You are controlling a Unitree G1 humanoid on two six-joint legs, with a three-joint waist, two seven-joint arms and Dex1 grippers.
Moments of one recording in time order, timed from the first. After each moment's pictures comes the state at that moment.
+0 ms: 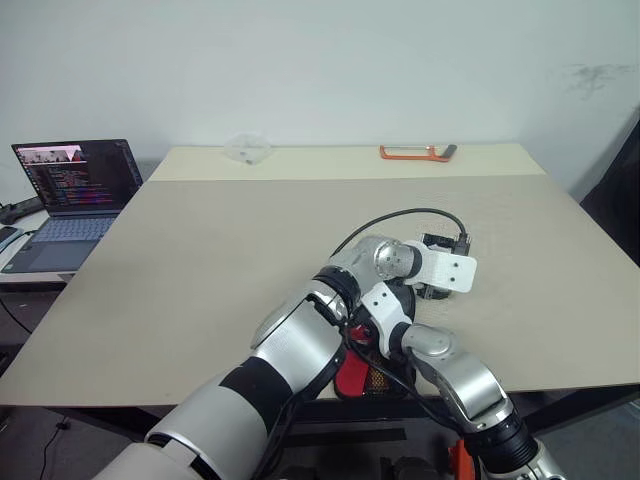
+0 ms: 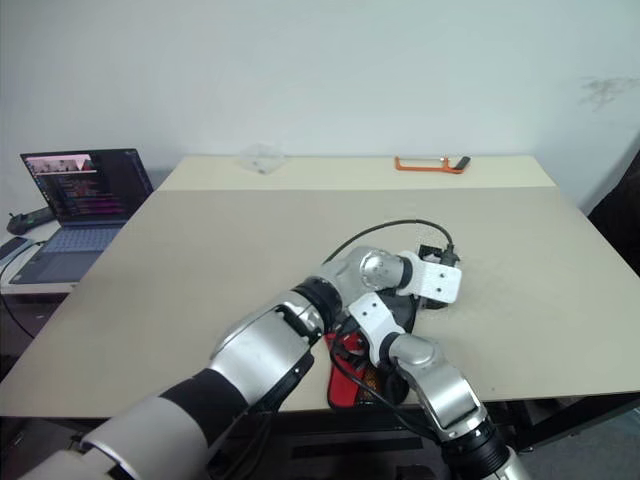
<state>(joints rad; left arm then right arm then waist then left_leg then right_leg) -1.37 -0.12 -0.38 1.40 0.51 -0.51 -0.63 -0.32 -0.18 0.40 -0.22 0.01 0.80 0.42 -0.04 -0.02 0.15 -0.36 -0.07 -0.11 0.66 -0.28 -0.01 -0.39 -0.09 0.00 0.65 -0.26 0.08</state>
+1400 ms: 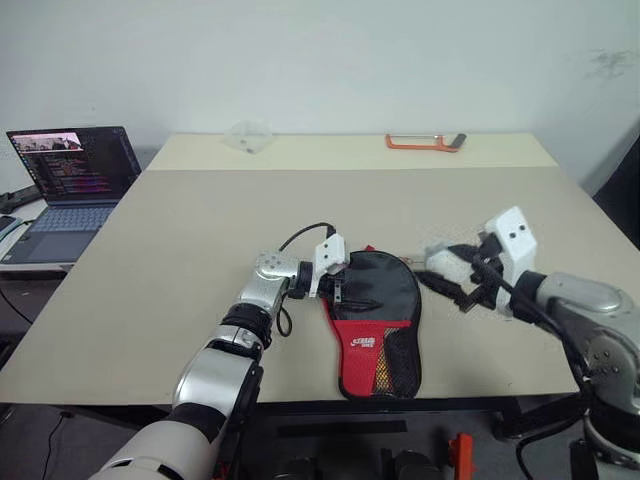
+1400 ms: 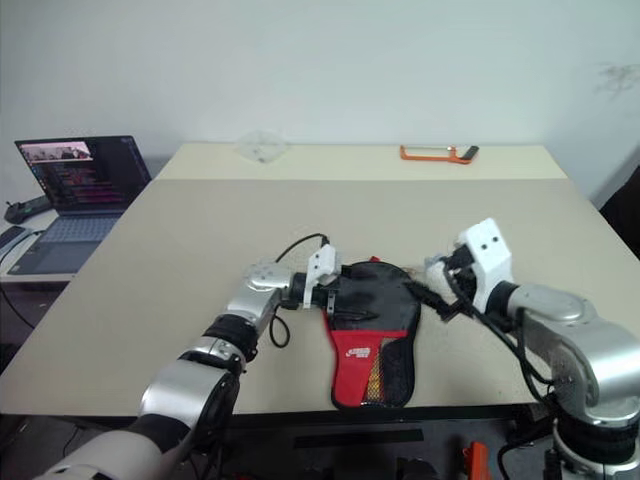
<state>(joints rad) -0.95 0.20 -0.12 1.05 0.01 -0.34 -1.34 -0.46 -0.56 -0.20 -0.61 0.40 1.27 0.48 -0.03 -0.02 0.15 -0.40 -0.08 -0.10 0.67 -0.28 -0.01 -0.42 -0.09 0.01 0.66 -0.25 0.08</state>
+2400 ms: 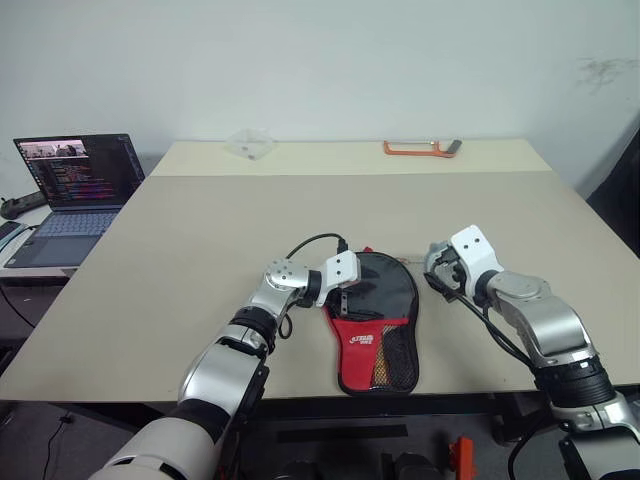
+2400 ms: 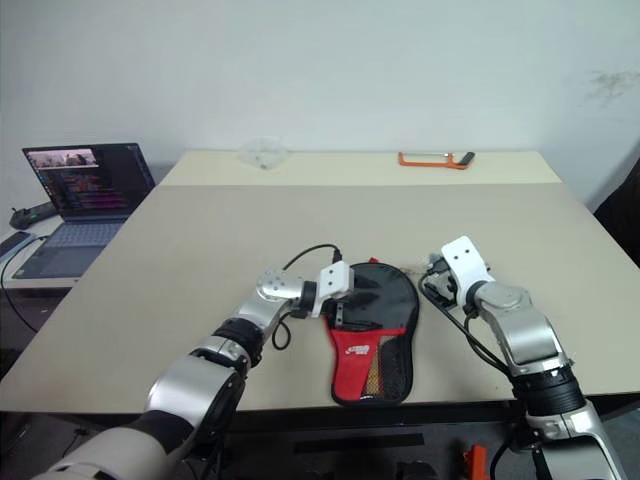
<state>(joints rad) -0.98 0.18 -0.19 1.19 0.12 -0.51 -1.17 -0.52 -0.52 0.11 -0.05 0.08 0.83 0.39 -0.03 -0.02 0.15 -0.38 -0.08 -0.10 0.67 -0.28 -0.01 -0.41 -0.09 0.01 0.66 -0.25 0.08</state>
